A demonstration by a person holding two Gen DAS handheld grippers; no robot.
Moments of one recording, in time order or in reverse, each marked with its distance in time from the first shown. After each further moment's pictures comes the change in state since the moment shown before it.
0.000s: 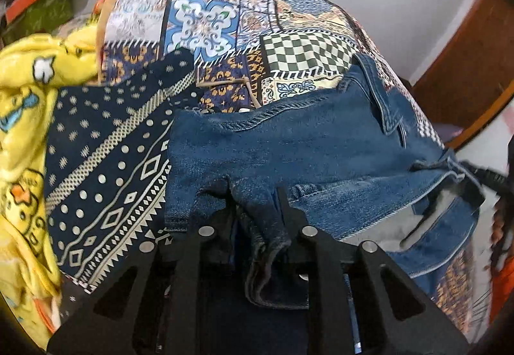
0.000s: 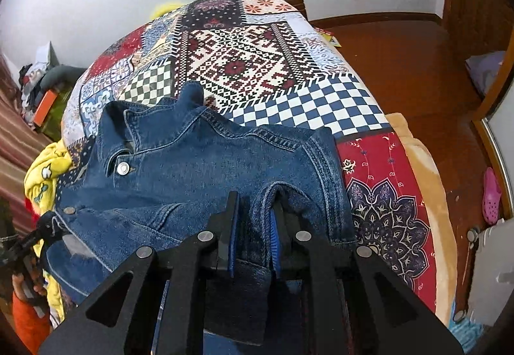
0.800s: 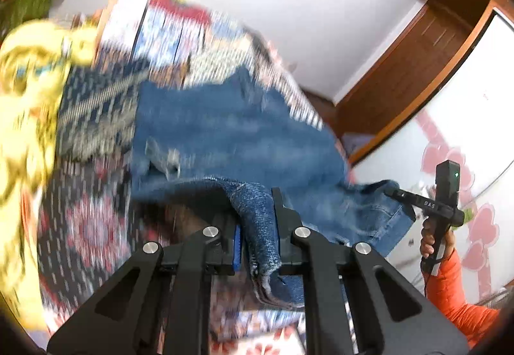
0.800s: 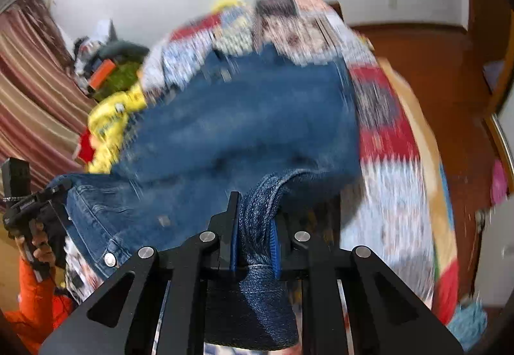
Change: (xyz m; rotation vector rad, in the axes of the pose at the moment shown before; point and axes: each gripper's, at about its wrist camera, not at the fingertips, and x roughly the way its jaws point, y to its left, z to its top) left arm -0.199 -0.049 -0.106 -0.041 -0.142 -0.344; right arm -0.149 0.028 -0.133 -0.114 -0.037 0.173
